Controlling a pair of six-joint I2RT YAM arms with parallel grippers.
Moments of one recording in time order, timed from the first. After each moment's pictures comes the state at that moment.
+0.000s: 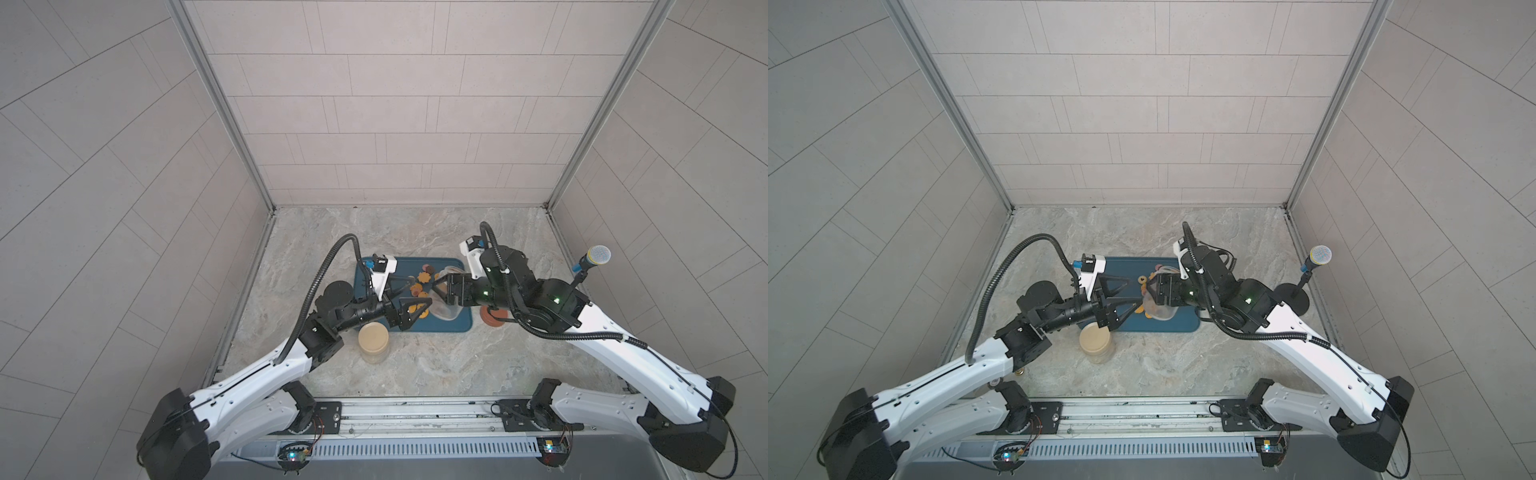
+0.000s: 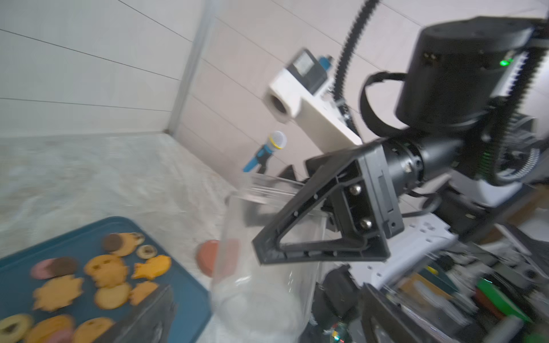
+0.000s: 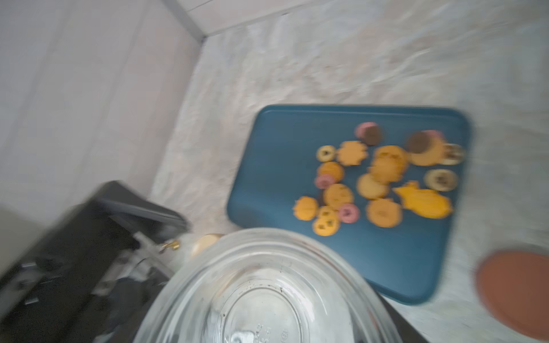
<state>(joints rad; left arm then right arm) -0.75 0.93 0.61 0.29 0.34 -0.48 0.74 1.07 1.19 -0.83 0.08 0.65</state>
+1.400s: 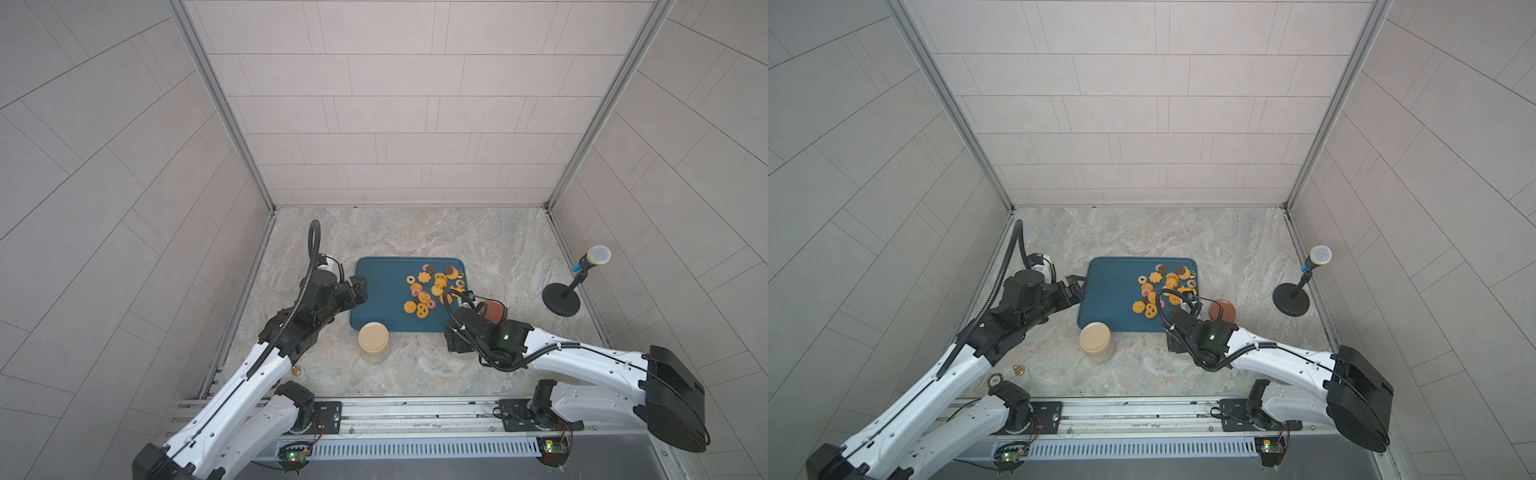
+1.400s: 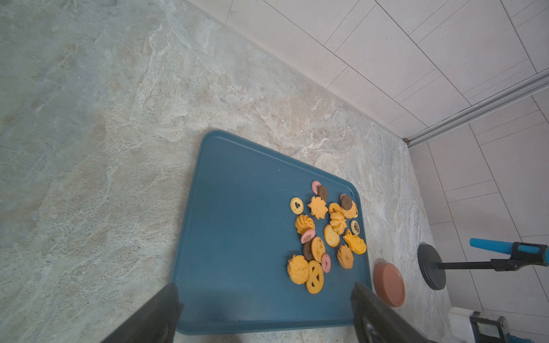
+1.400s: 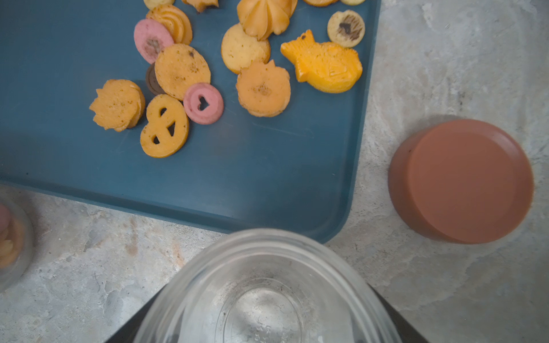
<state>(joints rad) -0.46 0.82 0.71 -0.47 -0.08 -0.71 0.94 1.16 0.64 -0.58 0.36 0.78</state>
